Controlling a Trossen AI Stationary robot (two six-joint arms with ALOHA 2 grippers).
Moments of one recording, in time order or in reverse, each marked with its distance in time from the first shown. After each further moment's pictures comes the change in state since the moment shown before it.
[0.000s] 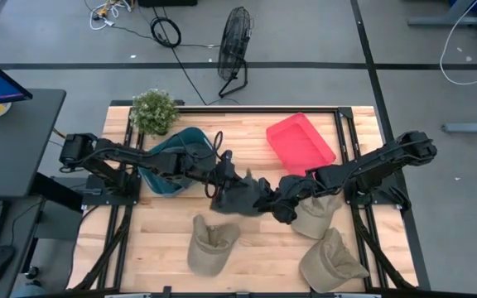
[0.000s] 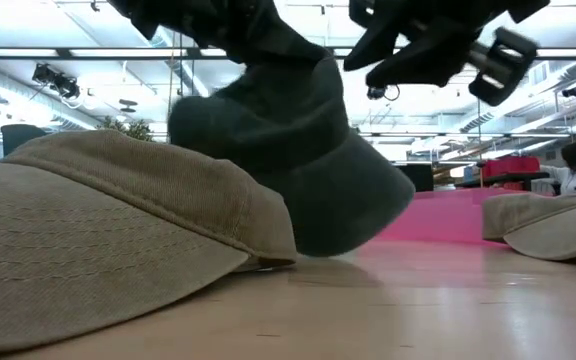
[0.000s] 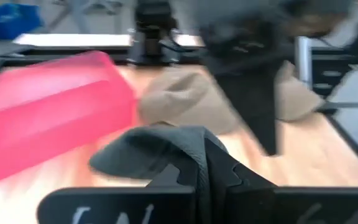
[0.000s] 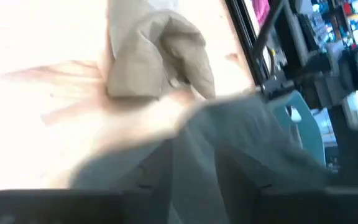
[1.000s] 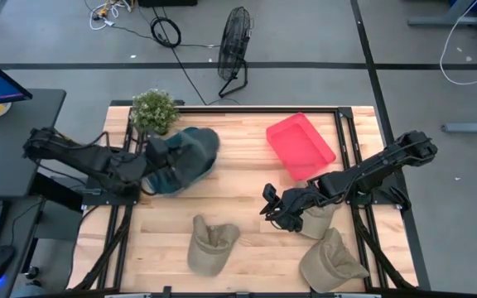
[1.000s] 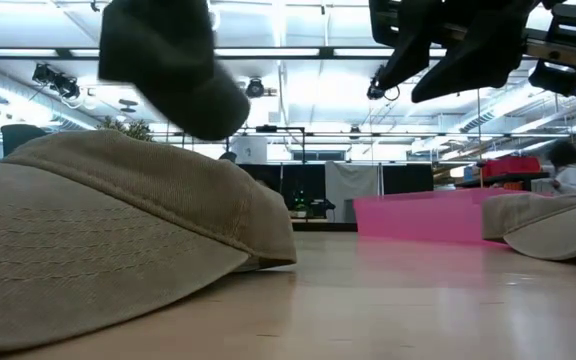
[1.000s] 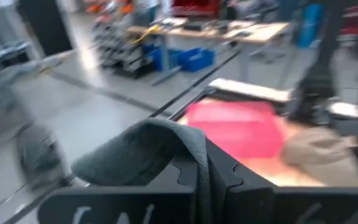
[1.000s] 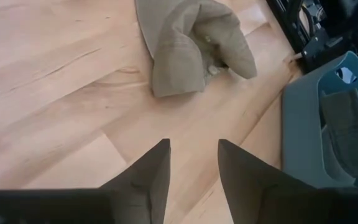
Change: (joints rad) left arm -0.302 -0.603 0.001 -0.573 -0.998 -0.216; right arm 0.095 0.000 0.000 -0.124 0.084 0.285
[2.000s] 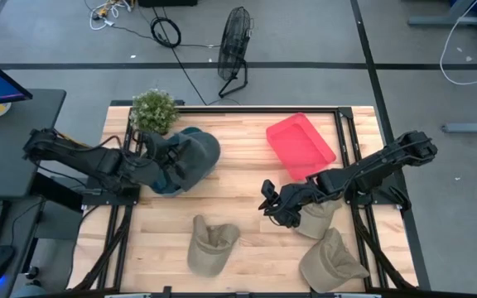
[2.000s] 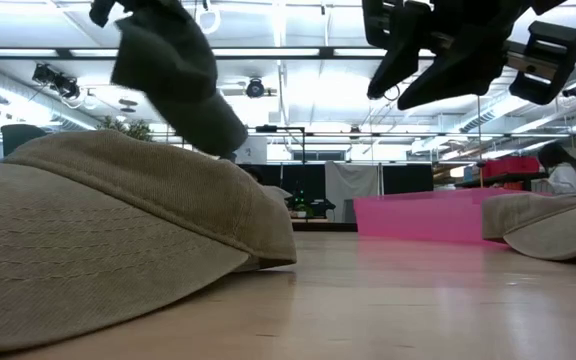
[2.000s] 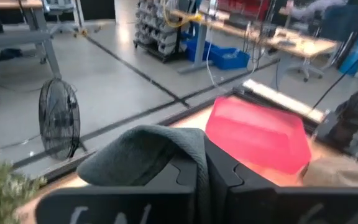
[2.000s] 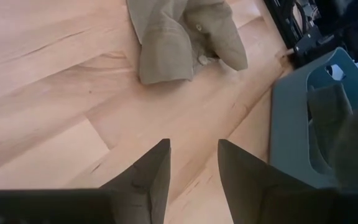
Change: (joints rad) left arm 0.028 0.047 -0.032 -0.078 -0.109 -0.341; right arm -0.043 0.000 0.000 0.001 0.001 -0.068
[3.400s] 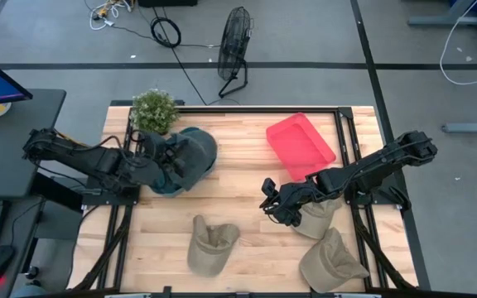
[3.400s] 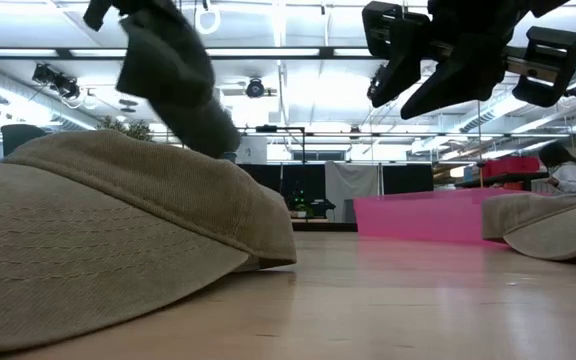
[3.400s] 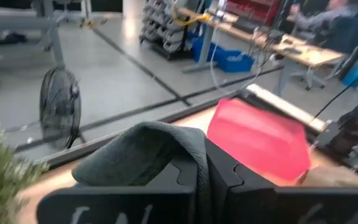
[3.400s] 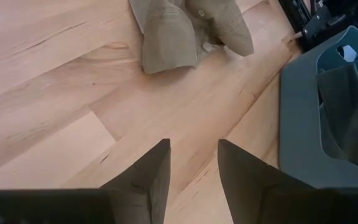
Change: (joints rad) left arm 0.000 -0.012 0.000 -0.053 -0.015 -0.110; right arm -0.010 0.000 0.000 -0.036 -0.001 0.049
